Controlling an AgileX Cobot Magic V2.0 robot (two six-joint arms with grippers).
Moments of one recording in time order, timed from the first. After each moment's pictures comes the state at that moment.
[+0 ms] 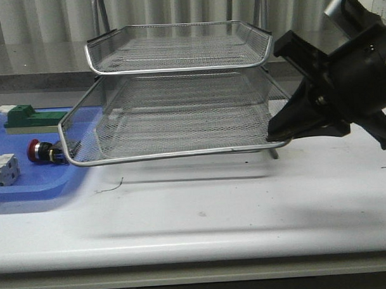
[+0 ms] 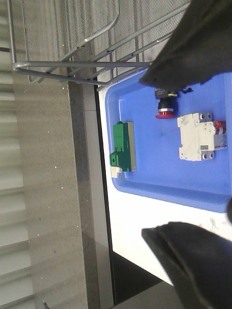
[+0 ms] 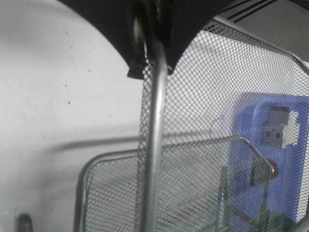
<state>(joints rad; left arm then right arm) 0.00 0.49 -0.47 0.07 0.23 0.02 0.20 1.50 -0.68 1.55 0.46 -0.96</state>
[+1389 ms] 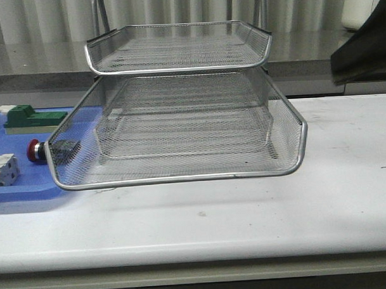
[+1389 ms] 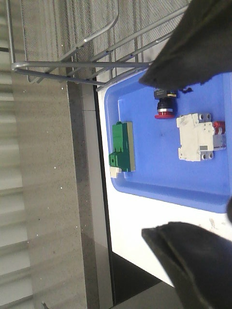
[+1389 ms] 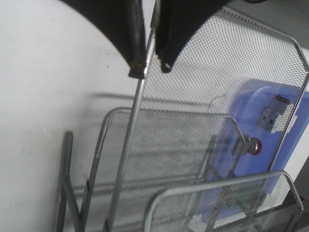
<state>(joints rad) 0.00 0.49 -0.47 0.07 0.24 0.02 0.07 1.15 -0.65 1.31 0.47 -1.00</state>
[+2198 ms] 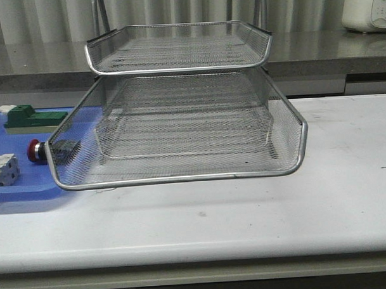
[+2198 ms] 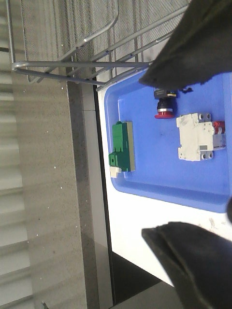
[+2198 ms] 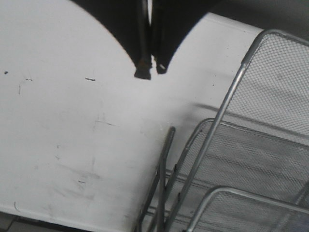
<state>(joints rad) 0.00 0.49 -0.47 0.07 0.24 0.02 0.20 0.97 -0.84 0.07 0.57 -0.10</state>
